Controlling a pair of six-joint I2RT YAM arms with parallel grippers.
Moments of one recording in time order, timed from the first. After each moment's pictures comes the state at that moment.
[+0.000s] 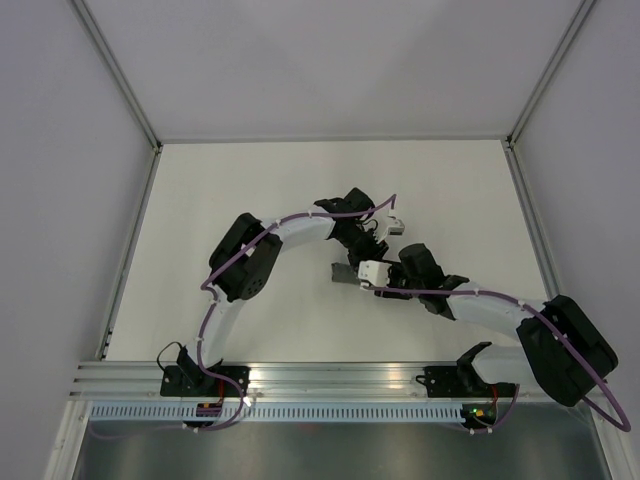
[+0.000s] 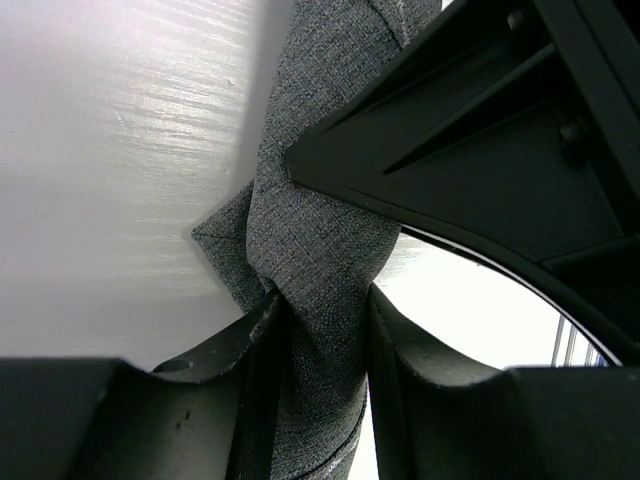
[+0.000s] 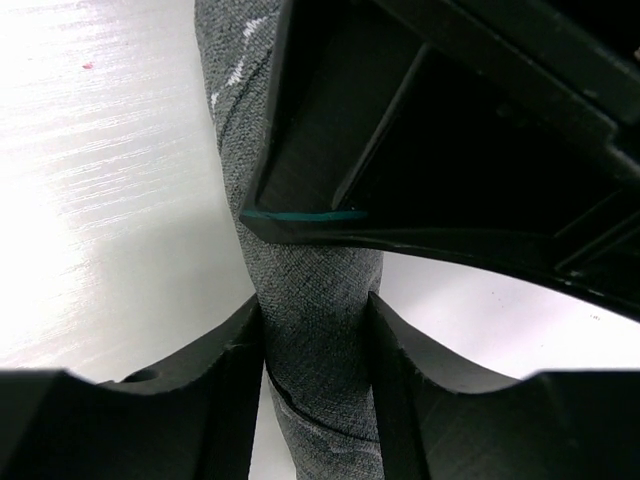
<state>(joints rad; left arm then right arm) -0.78 2.25 1.66 -0.57 0.76 0.32 0.58 1.27 0.43 0.04 -0.12 -0.87</state>
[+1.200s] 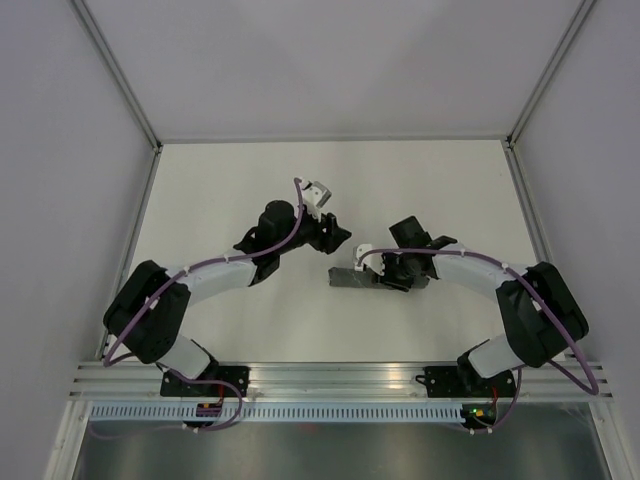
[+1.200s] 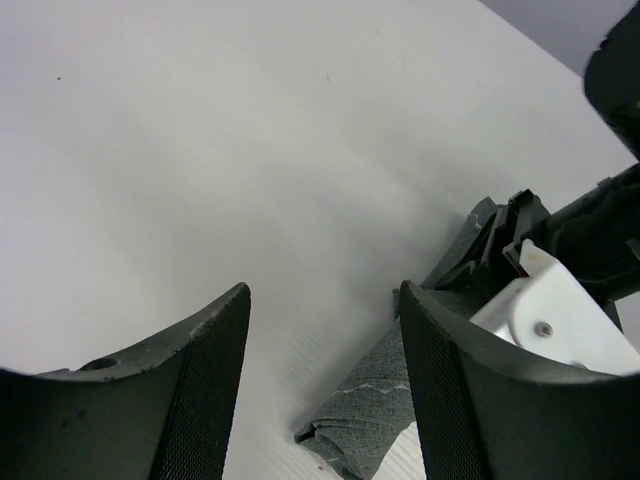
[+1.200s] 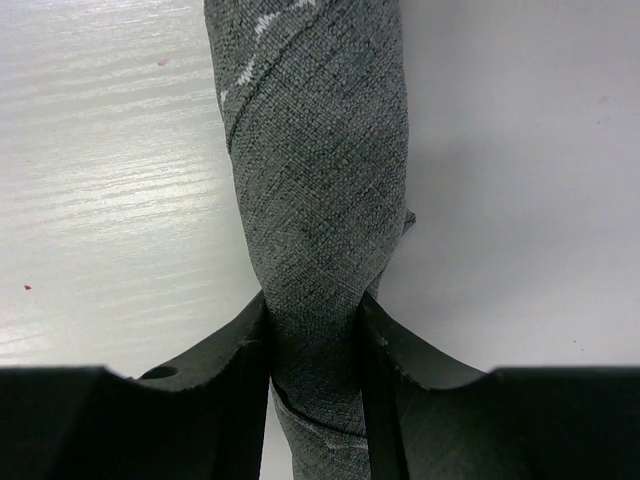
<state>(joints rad) -0.65 1.55 0.82 0.47 0.29 -0.15 0.50 1.48 0.76 -0.41 -0.32 -0.91</state>
